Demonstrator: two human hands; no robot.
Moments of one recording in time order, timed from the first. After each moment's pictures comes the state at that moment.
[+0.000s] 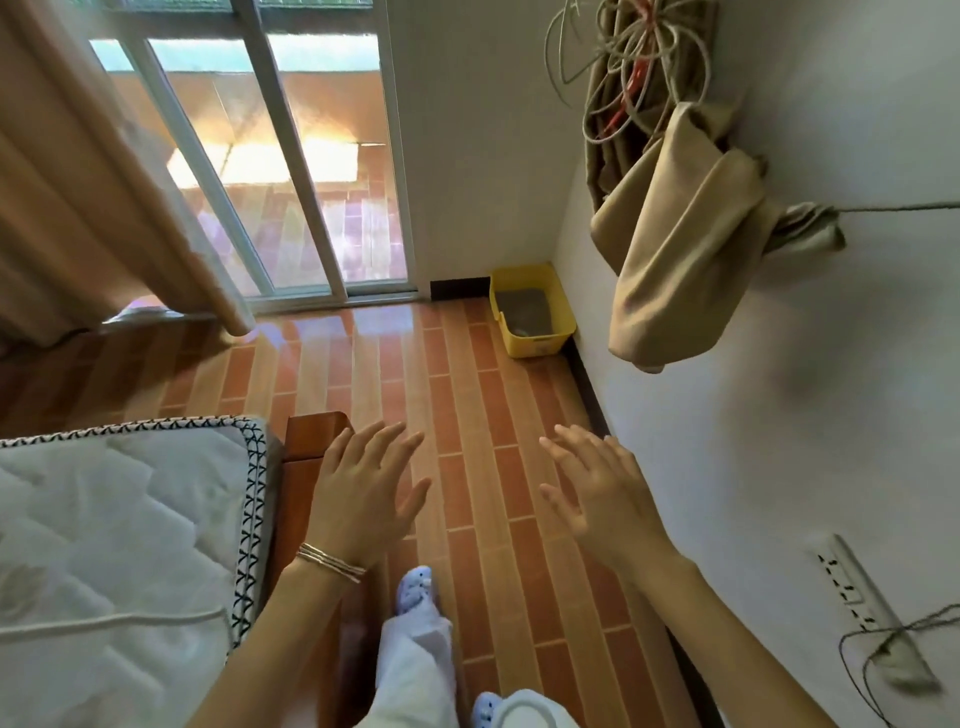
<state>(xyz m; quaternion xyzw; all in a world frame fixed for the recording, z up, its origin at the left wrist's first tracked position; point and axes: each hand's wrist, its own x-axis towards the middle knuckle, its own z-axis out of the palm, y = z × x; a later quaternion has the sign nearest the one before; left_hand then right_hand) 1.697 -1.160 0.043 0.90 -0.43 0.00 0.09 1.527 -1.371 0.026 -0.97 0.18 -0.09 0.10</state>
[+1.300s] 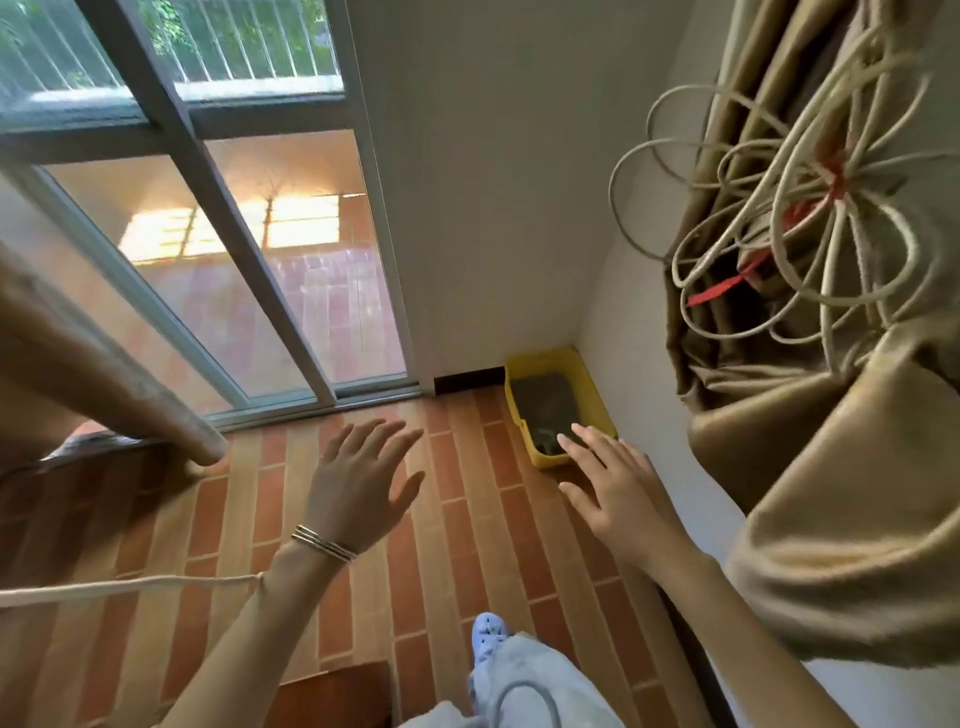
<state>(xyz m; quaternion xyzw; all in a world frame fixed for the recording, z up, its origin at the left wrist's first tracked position) 2.144 -1.418 0.040 0.87 -0.49 -0.01 0.06 1.934 -1.631 0.029 -0.96 0.23 -0.07 0.12</state>
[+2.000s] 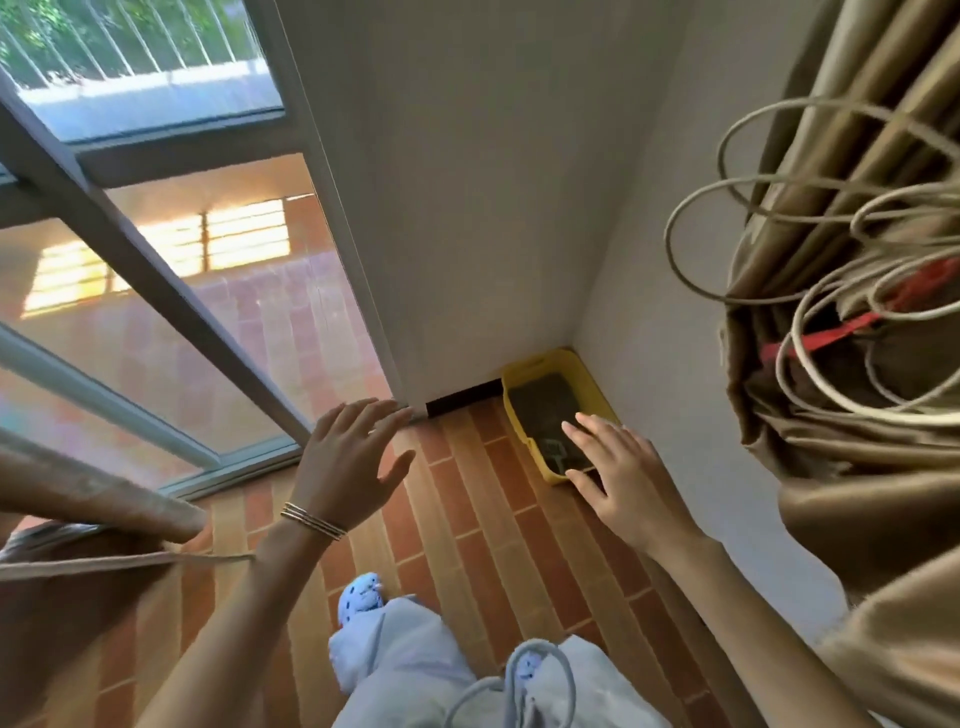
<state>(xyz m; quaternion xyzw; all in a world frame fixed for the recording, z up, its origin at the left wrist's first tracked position) 2.343 -1.517 0.030 0.82 -0.57 -0.01 0.06 2.089 -1.705 0.004 -0.95 0.27 -0.07 0.12</state>
